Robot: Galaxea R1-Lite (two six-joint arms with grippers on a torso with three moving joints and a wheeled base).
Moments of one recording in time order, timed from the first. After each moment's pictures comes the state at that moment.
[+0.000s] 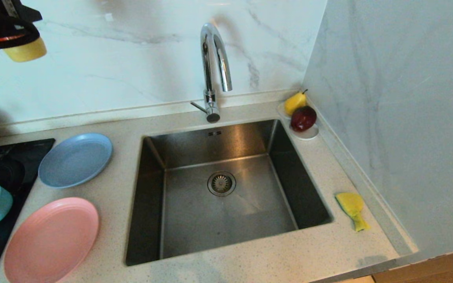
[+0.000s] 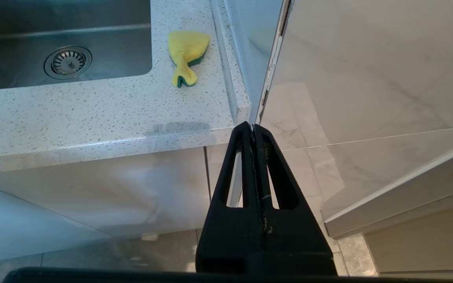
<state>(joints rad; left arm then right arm) -0.05 1.49 -1.58 -0.03 0.28 -0.02 0.01 0.00 0.00 0.00 0.00 0.01</state>
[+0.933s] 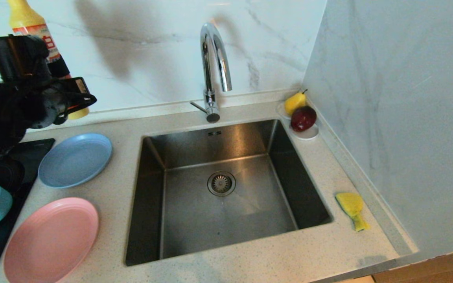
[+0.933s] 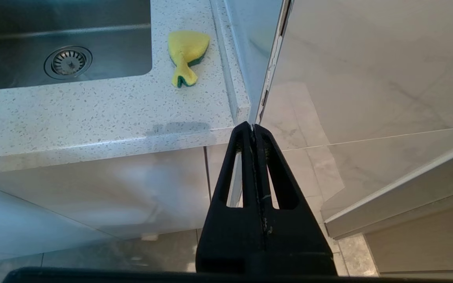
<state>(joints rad) 0.00 1.80 -1.37 -0.41 0.47 -0.09 0.01 0.00 0.00 0.00 0.00 0.01</state>
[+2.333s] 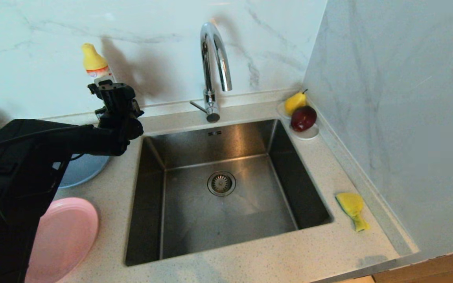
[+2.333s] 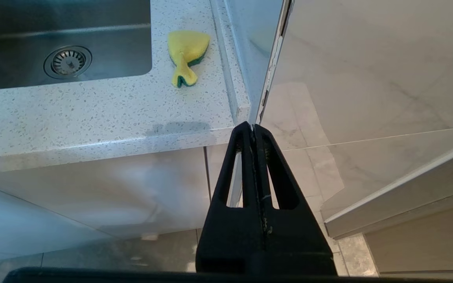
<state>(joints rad) -0.07 2.40 -1.89 -0.62 0.72 -0.07 0.01 0.00 0.00 0.00 0.00 0.01</state>
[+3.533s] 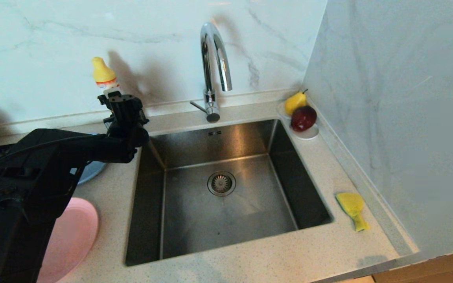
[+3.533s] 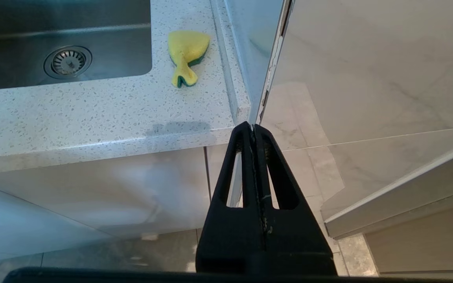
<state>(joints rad) -0.08 2.48 -1.92 -0.66 0.72 -0.08 0.01 0.00 0.00 0.00 0.00 0.01</state>
